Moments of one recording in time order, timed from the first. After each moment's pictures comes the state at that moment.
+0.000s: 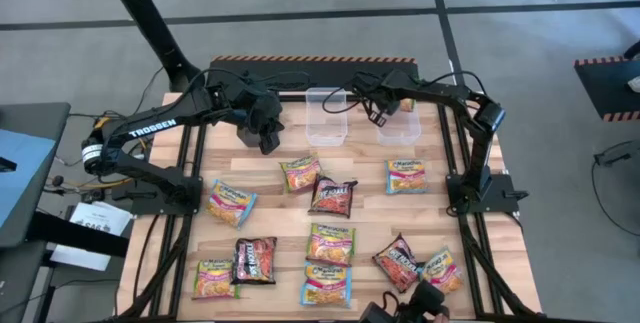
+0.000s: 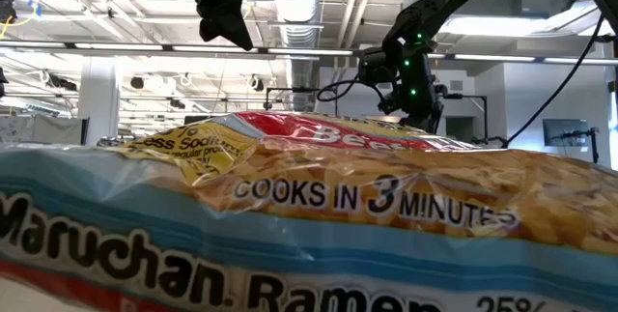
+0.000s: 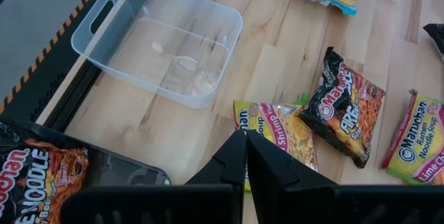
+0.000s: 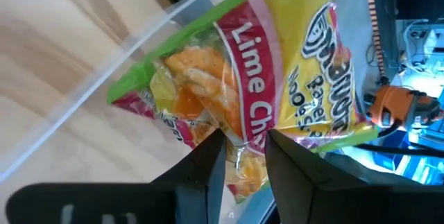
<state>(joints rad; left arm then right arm) 0.42 1.31 1.26 -0.72 0.04 0.00 -0.65 1.89 1.40 -0.99 0.68 0.00</state>
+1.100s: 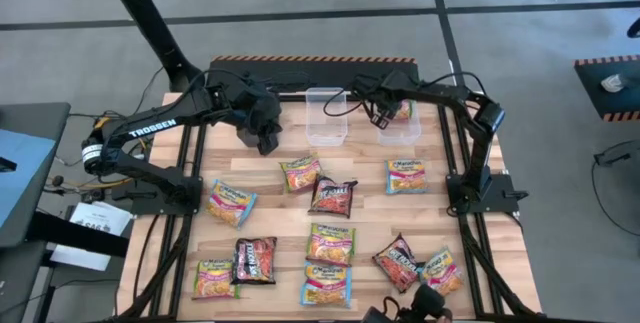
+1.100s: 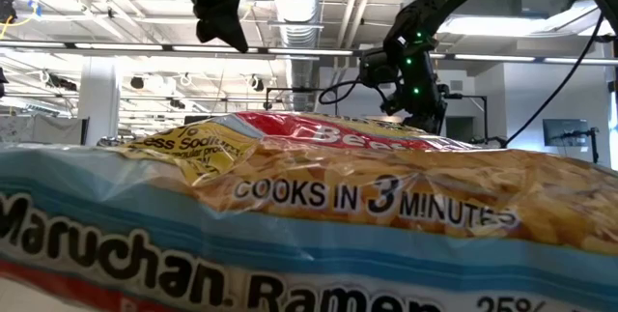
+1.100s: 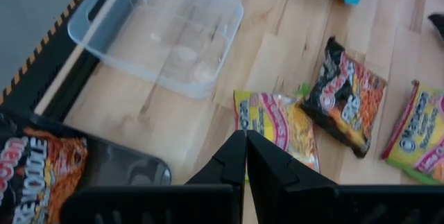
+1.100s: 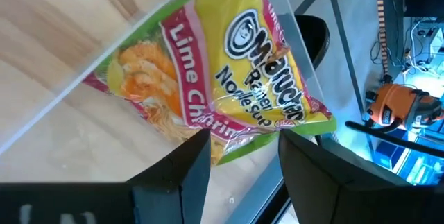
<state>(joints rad) 0.42 1.31 1.26 -0.76 0.04 0.00 -0.63 1.88 1.40 -1.05 0.66 0.00</state>
